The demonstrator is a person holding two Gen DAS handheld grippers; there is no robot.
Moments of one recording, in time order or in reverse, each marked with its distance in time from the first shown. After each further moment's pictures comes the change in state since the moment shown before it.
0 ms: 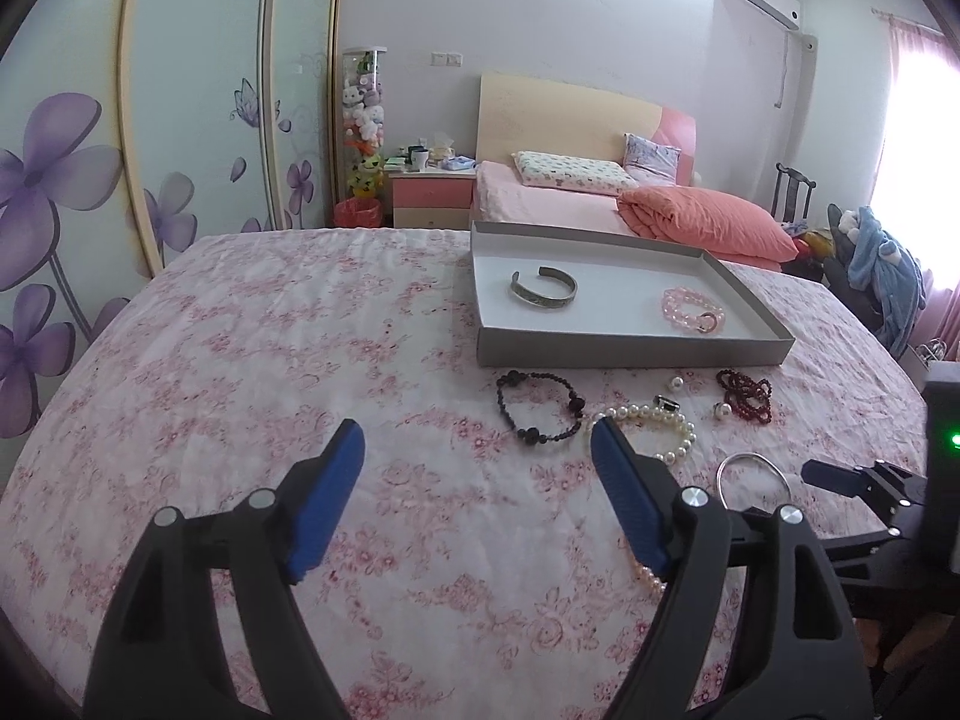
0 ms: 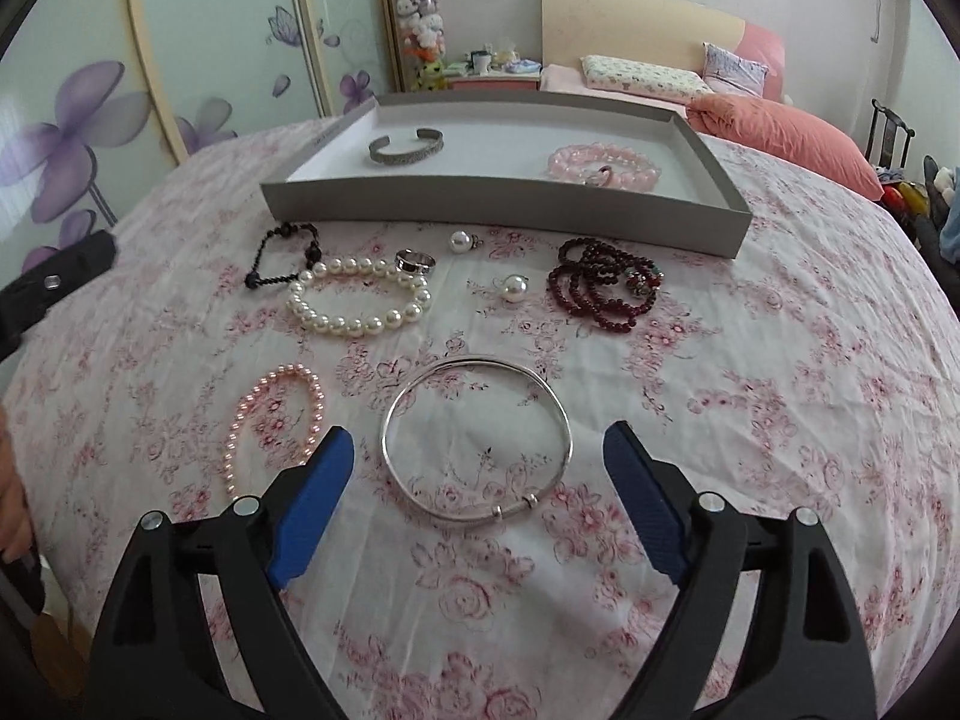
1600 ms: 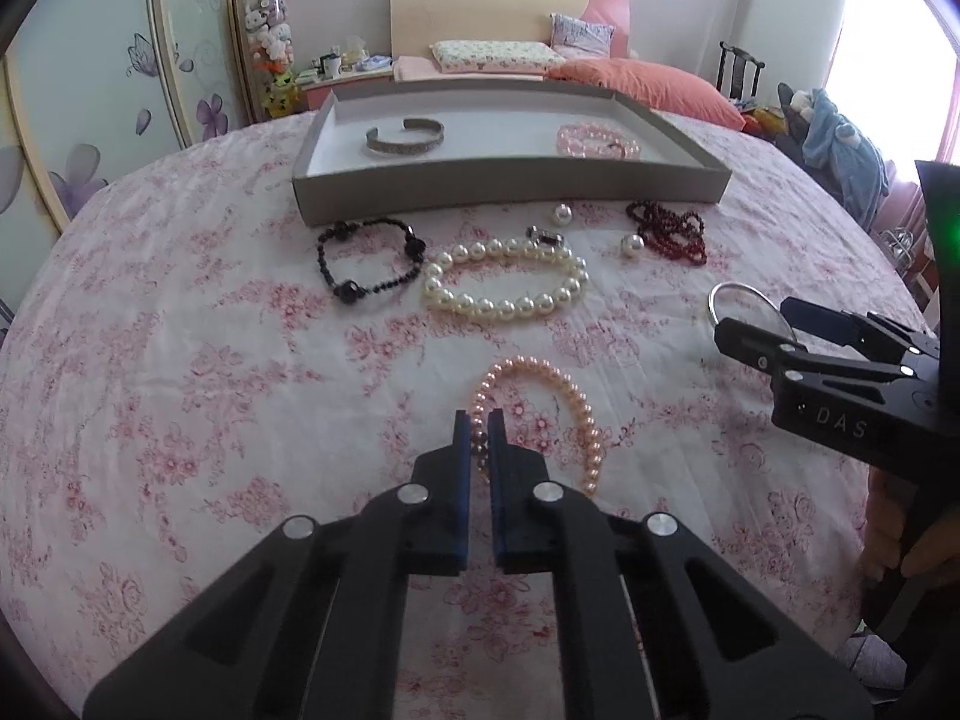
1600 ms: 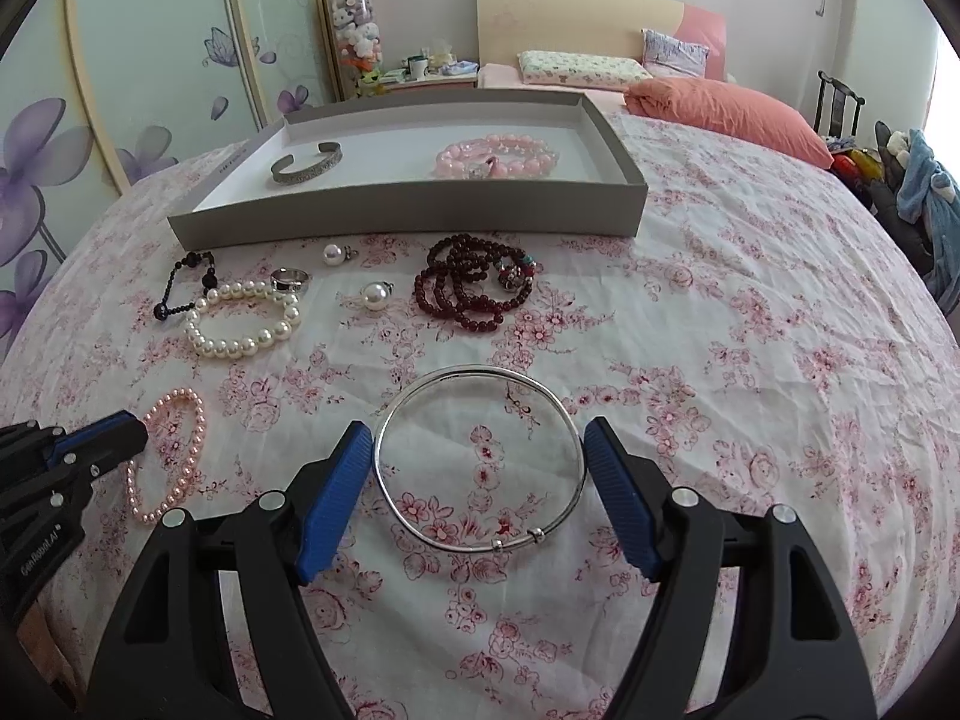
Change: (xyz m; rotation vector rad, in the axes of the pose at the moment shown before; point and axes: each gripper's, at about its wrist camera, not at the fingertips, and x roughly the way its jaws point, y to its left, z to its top) left arm 0.043 -0.073 -0.042 0.144 0.268 -0.113; right arm -0.001 -0.047 -0.001 0.089 -0.022 -0.095
